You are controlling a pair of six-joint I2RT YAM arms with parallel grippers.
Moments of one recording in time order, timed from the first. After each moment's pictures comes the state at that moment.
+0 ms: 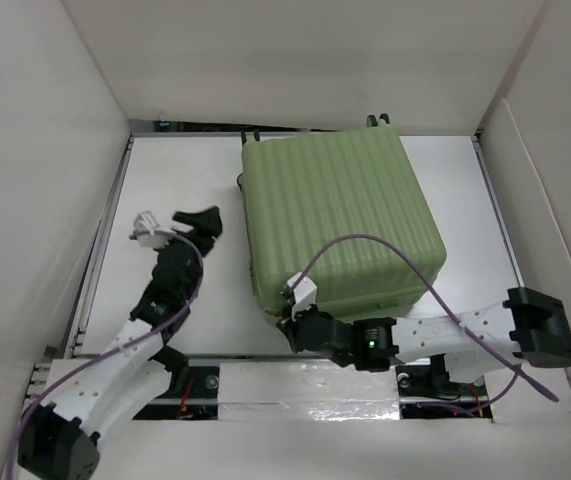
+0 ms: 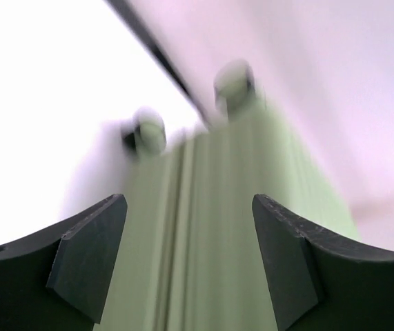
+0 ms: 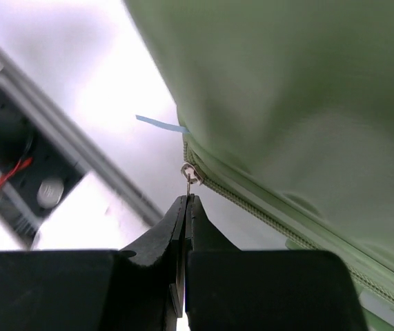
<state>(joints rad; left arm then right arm) -0.52 0.70 0.40 0.17 -0.55 -1.01 1.50 1.35 0.77 0.06 0.56 0.55</state>
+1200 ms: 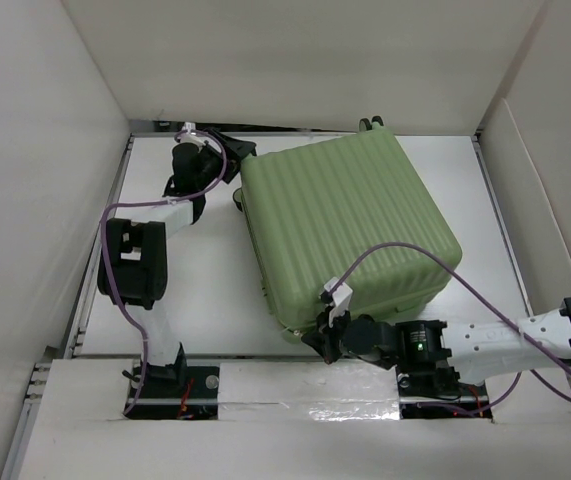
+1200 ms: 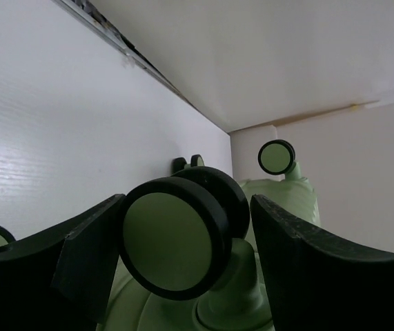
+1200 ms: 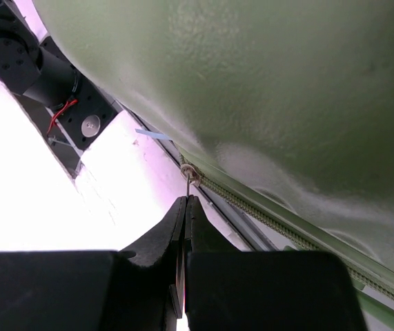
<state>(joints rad) -0.14 1.84 1.15 0.52 0.37 -1.12 1.53 0.97 0.58 -0.08 0.46 0.65</state>
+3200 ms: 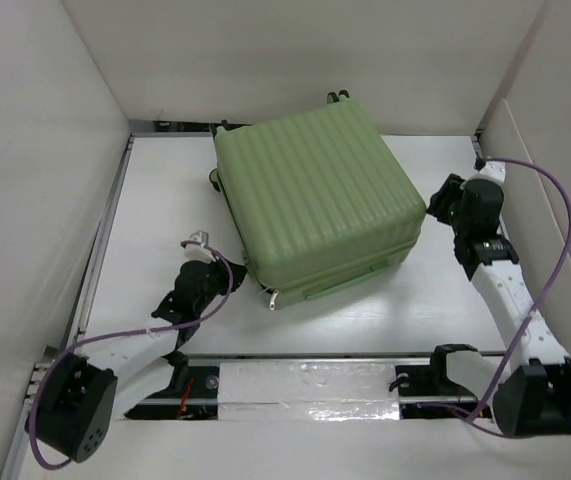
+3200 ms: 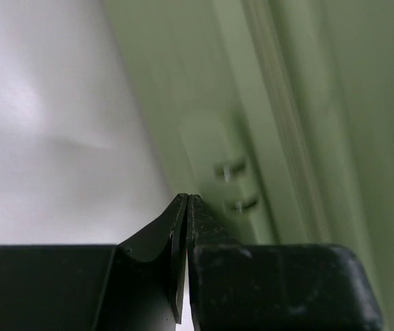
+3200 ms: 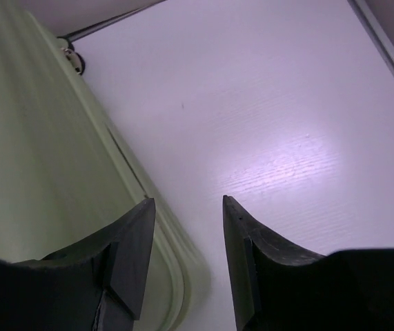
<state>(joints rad) -0.43 0.92 0.15 0.39 0.00 -0.80 0.04 1.00 0.82 -0.16 0.15 0.35</state>
